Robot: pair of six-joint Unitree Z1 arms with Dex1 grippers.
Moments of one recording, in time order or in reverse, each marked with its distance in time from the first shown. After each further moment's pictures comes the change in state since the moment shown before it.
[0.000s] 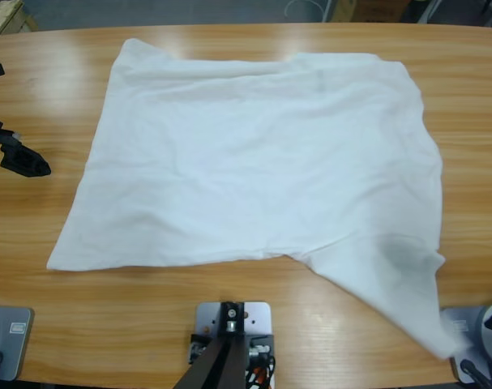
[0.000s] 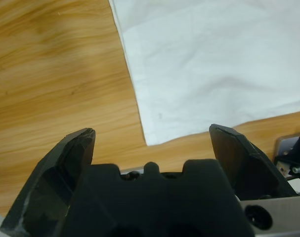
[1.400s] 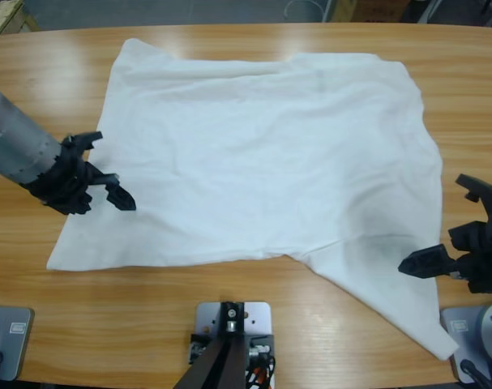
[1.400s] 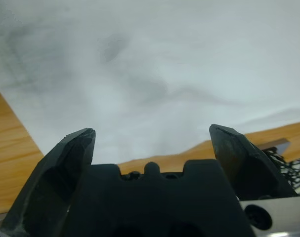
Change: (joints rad) arm 0 -0.002 0.233 0.243 -0.376 -0.297 -0.146; arm 1 0.055 0.250 0.074 -0.275 -0.100 0.109
